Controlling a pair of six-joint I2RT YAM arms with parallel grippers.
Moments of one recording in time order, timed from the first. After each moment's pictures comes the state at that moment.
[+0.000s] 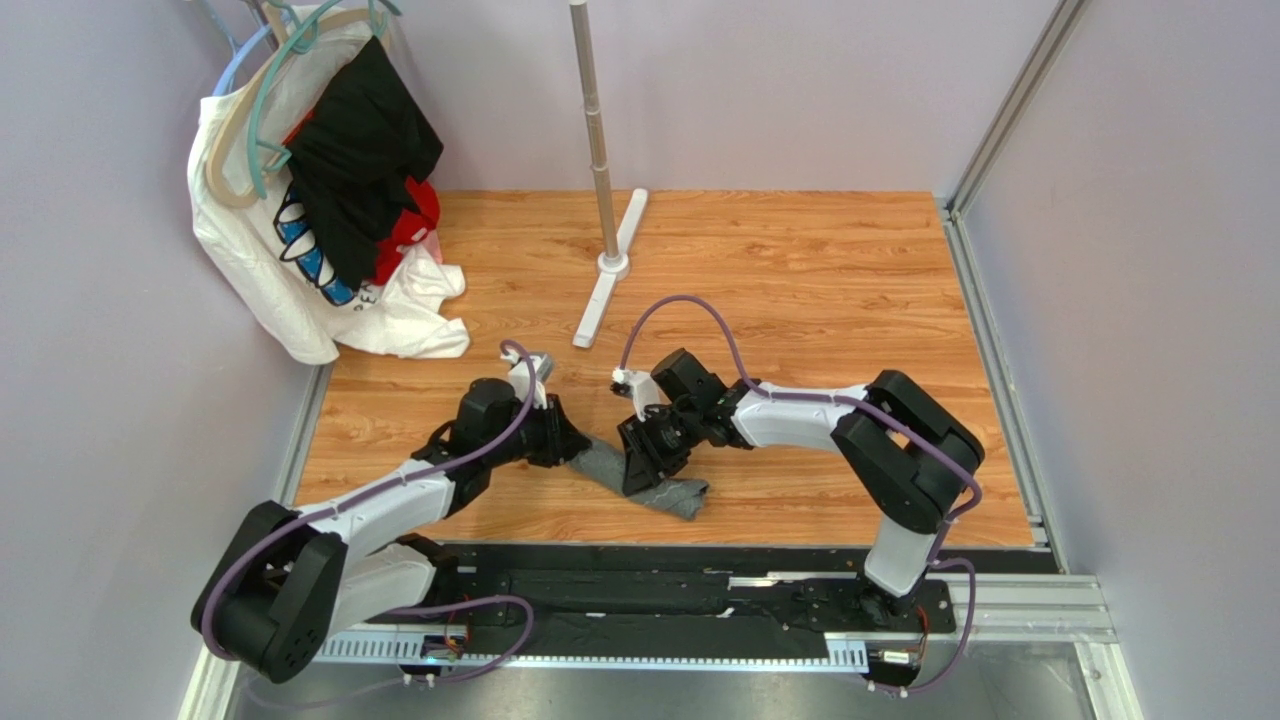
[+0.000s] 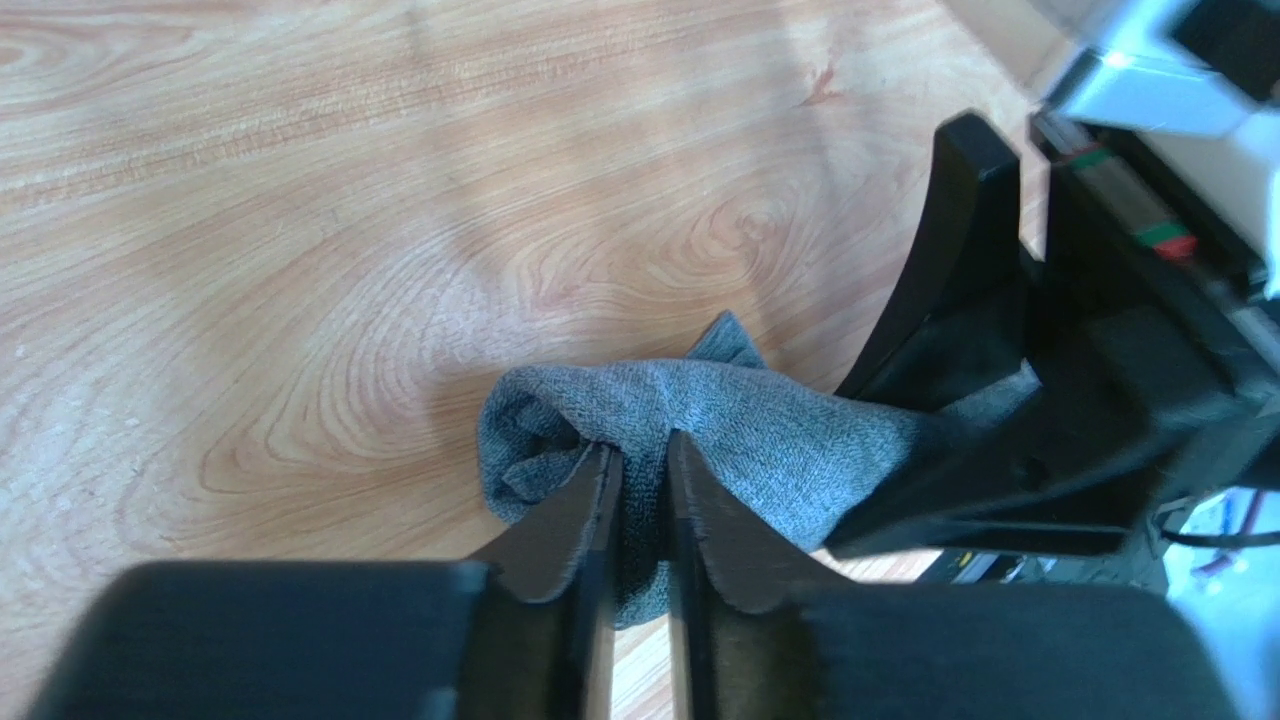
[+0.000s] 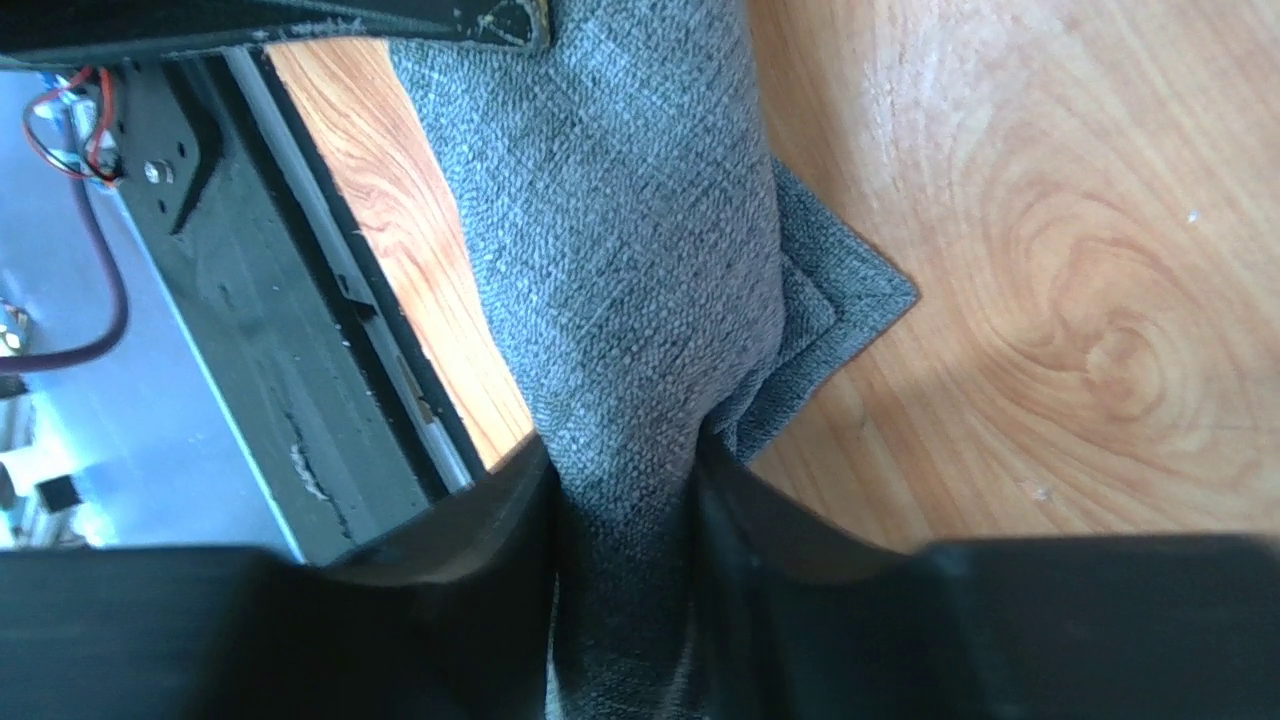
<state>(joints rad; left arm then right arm) -0.47 1.10 0.30 0.22 0.33 -0.48 0.84 1.77 0.92 -0.12 -0.57 0.26</state>
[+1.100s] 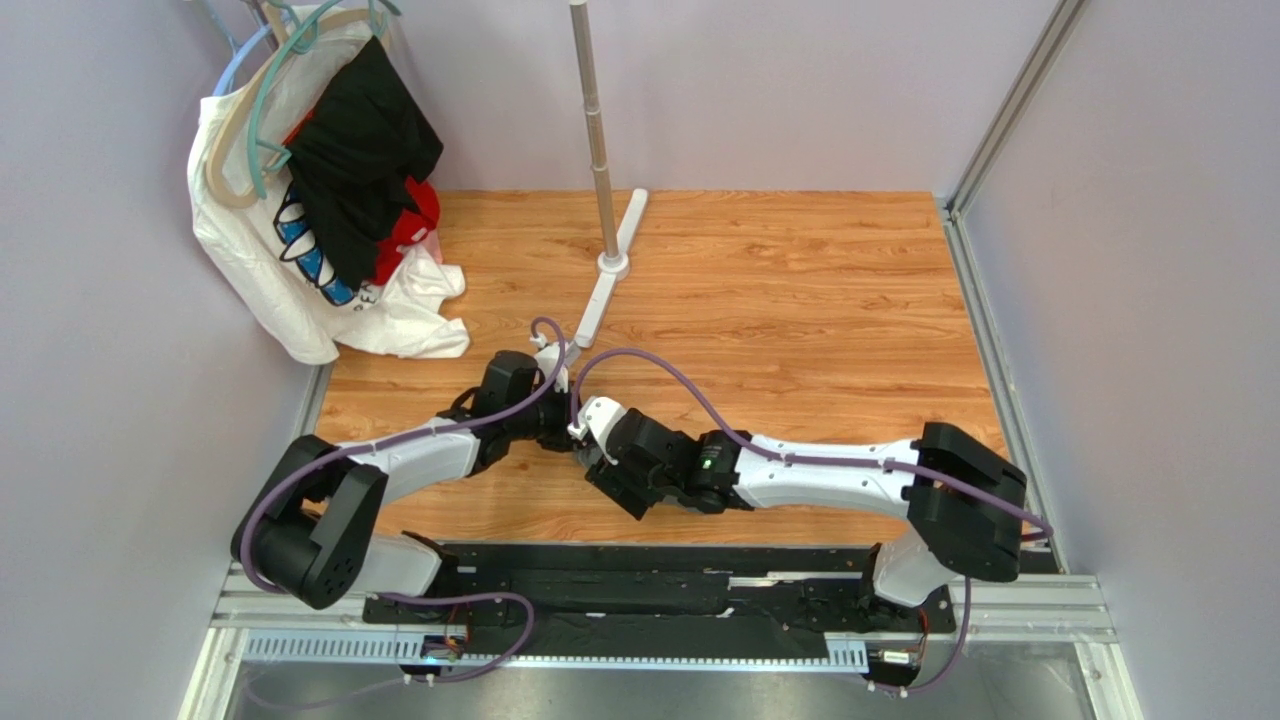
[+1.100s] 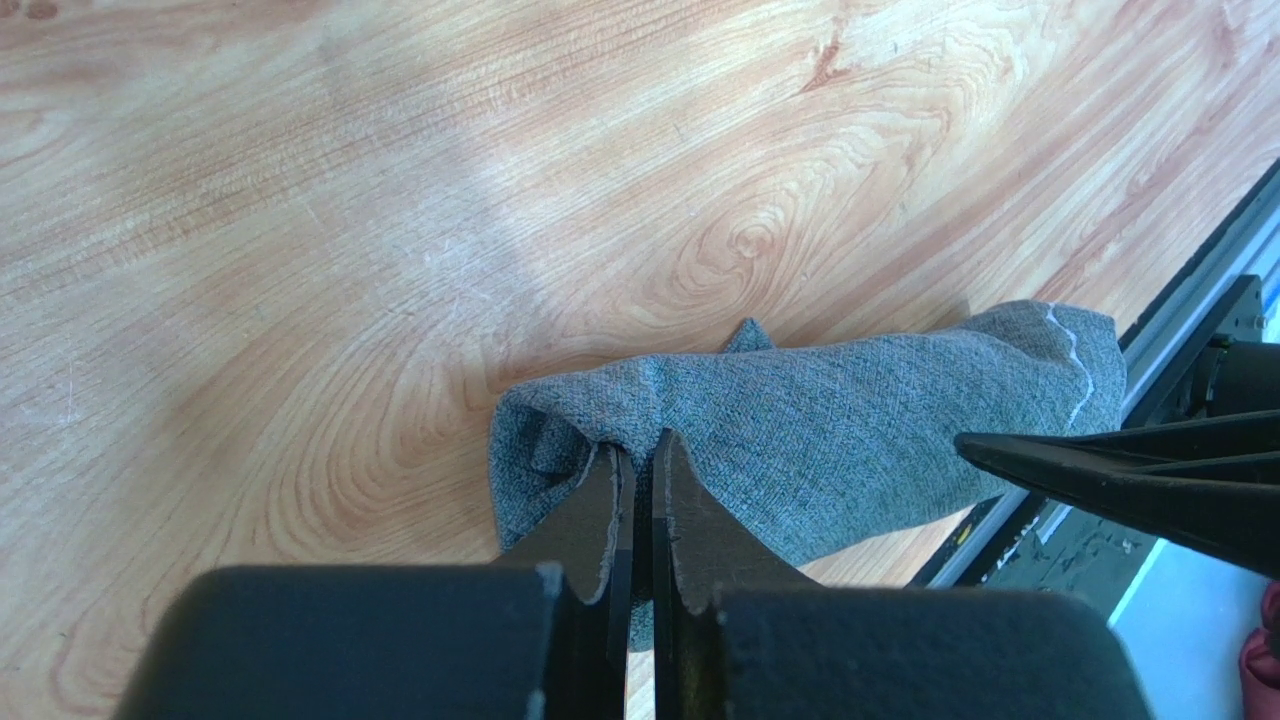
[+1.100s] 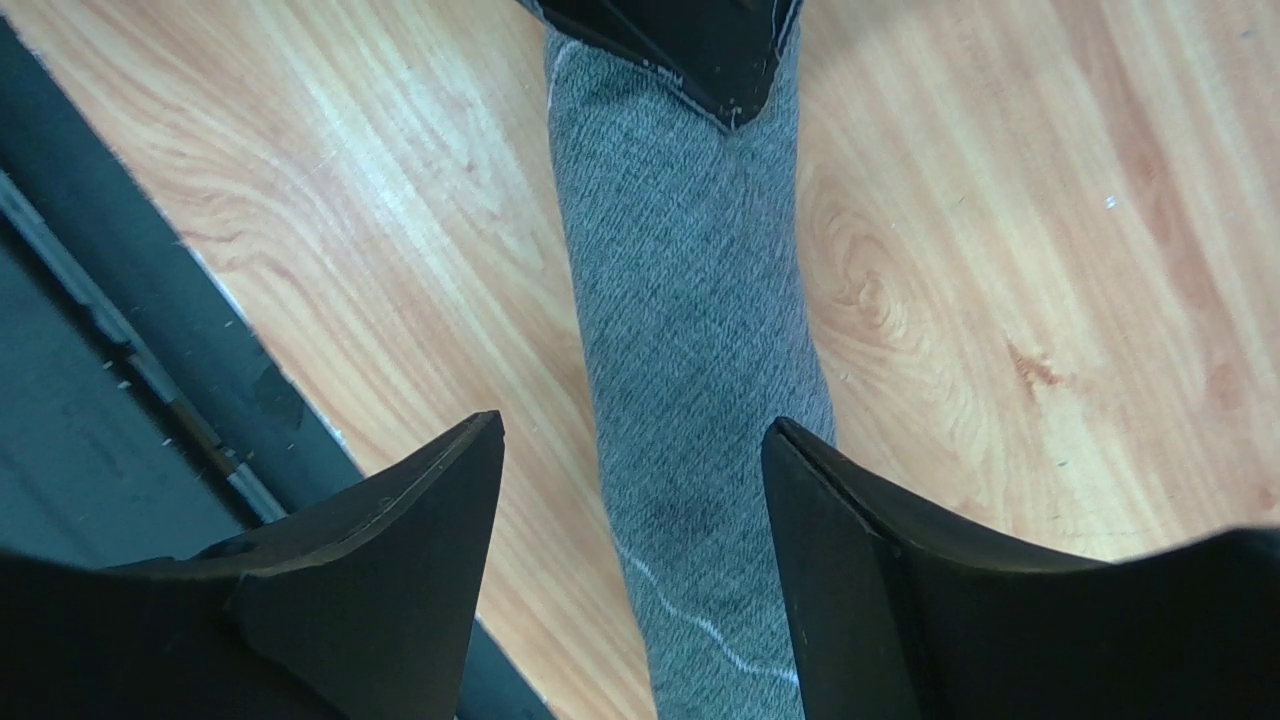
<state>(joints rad) -0.47 1.35 0.47 0.16 0.44 -0.42 1.20 1.55 0.95 -0.28 0.20 0.10</state>
